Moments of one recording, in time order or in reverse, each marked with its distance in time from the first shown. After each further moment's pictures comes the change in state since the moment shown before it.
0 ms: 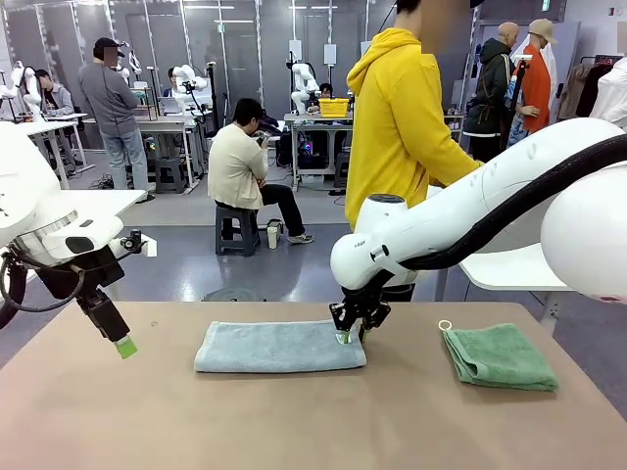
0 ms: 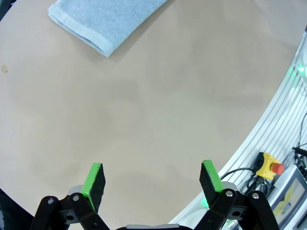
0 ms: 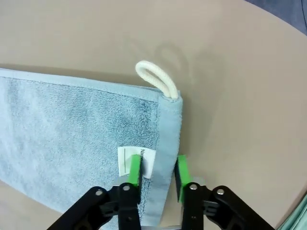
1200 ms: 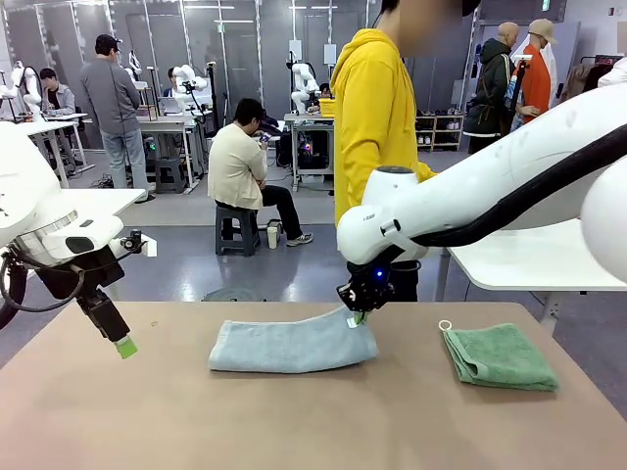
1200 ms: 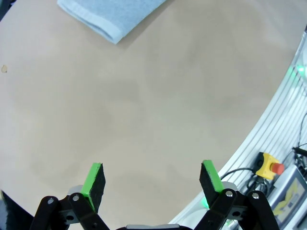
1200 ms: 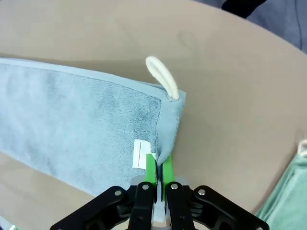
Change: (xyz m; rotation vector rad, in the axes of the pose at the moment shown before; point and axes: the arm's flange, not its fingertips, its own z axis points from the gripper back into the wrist) left arm 0.000 0.000 0.000 -0.001 0.000 0.000; right arm -0.007 -0.005 0.063 -0.017 -0.024 0.006
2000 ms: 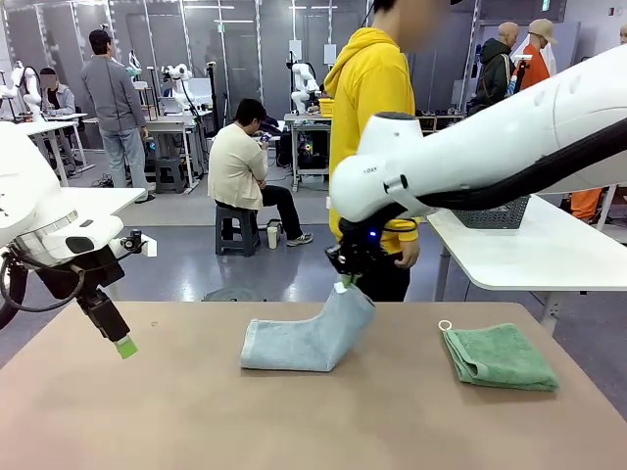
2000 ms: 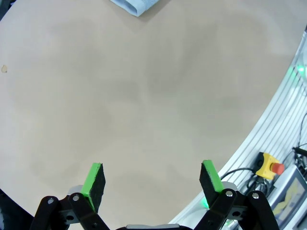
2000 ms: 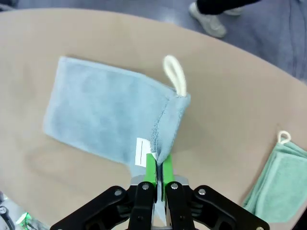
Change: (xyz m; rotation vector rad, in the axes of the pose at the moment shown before) left arm 0.000 0.000 0.000 -0.001 0.000 0.000; right arm -0.001 0.047 0.092 0.042 -0.086 0.050
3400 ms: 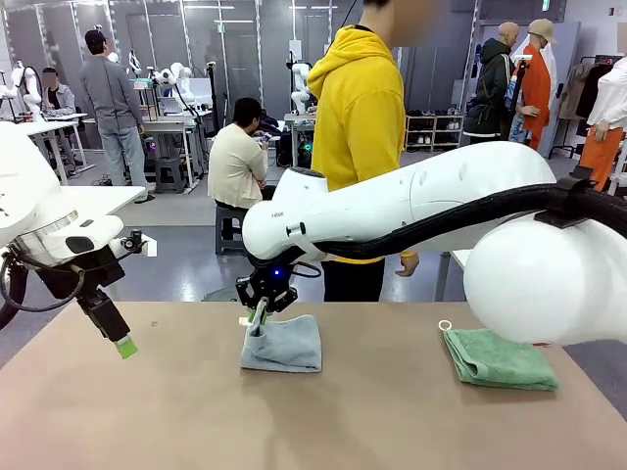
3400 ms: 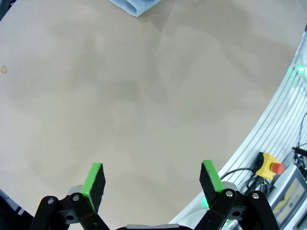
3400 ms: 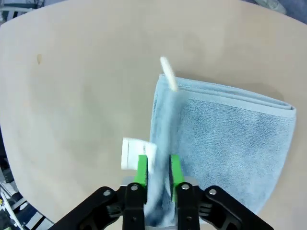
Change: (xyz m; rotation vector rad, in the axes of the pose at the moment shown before) left arm 0.000 0.000 0.000 -0.001 -0.001 -0.001; right arm 0.040 0.134 -0.130 0.185 0.104 -0.185
